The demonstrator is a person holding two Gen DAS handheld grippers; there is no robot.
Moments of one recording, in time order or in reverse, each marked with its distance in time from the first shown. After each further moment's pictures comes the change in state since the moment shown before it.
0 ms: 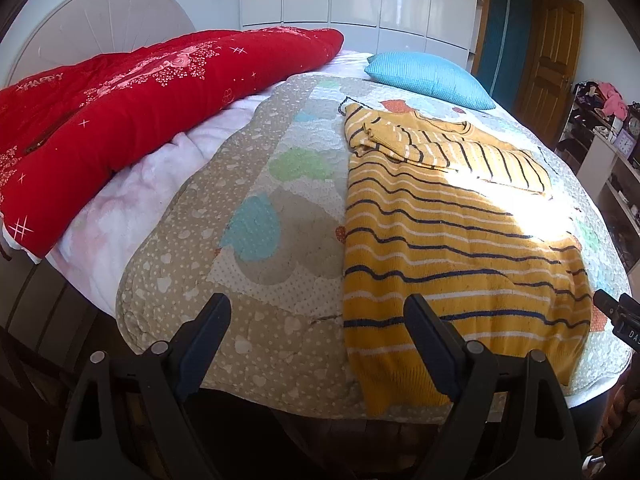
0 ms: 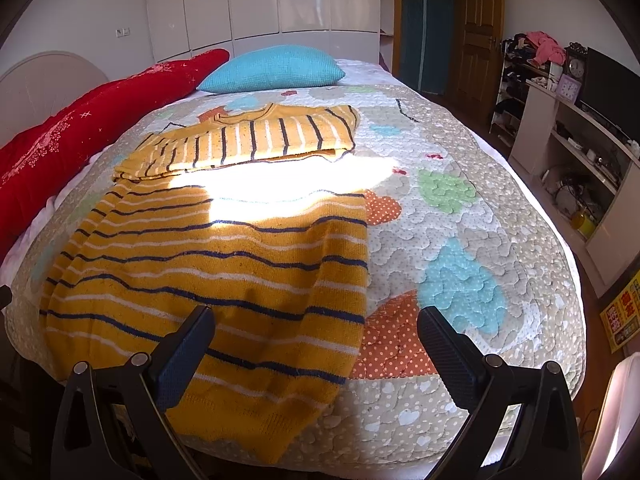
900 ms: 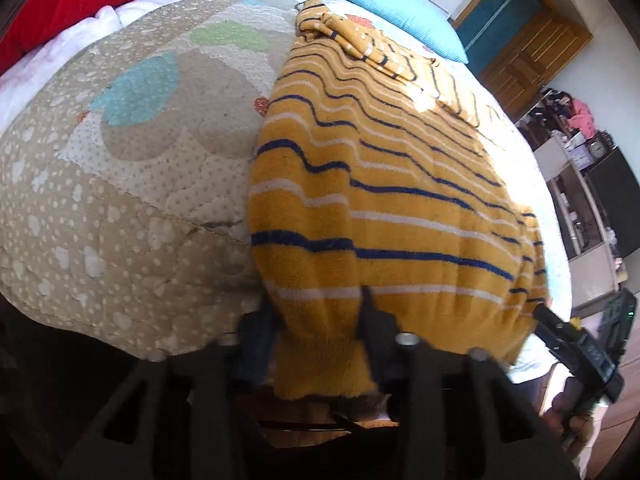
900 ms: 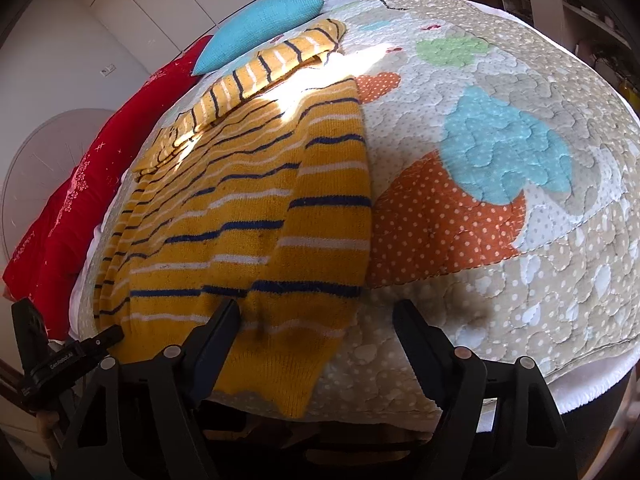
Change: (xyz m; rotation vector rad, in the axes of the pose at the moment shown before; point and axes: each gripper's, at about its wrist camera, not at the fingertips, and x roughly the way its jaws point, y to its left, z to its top) left arm 0.078 -0.017 -0.036 -0.157 0.291 -0.356; right arm 0.038 -0.039 -0.048 0.293 0.197 0.316
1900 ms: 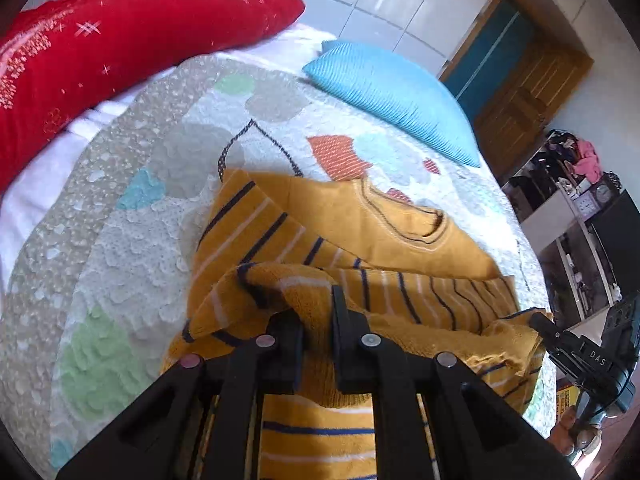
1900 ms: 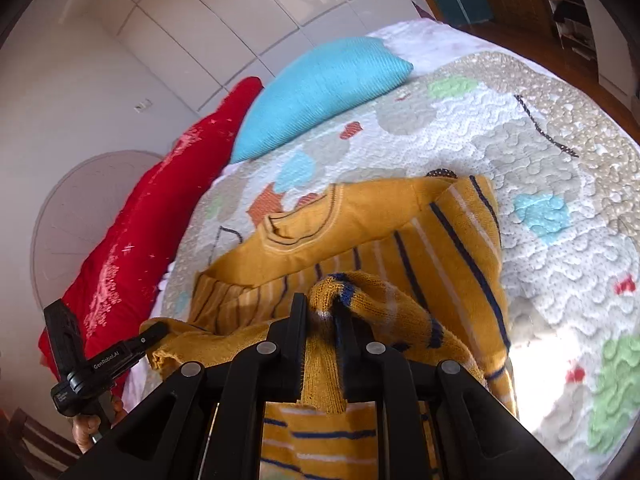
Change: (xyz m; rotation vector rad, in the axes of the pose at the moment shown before) left arm 0.087 -0.067 0.293 0.006 -0.130 0.031; right arm 0.101 0.072 0.287 -0.009 -0.070 0.166
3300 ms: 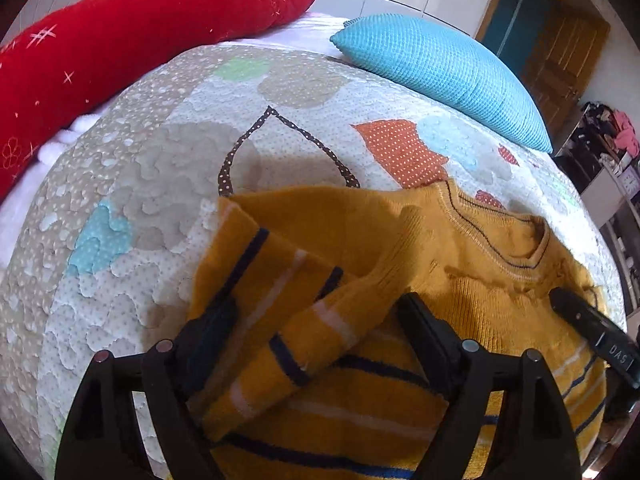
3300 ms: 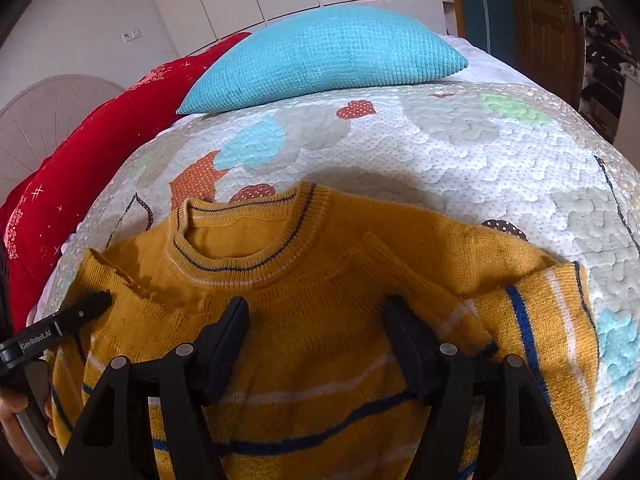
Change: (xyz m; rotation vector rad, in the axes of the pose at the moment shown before) left arm 0.094 0.013 0.020 0.112 -0.030 0.193; right arm 0.137 0.004 0.039 -0.279 0.015 -0.209
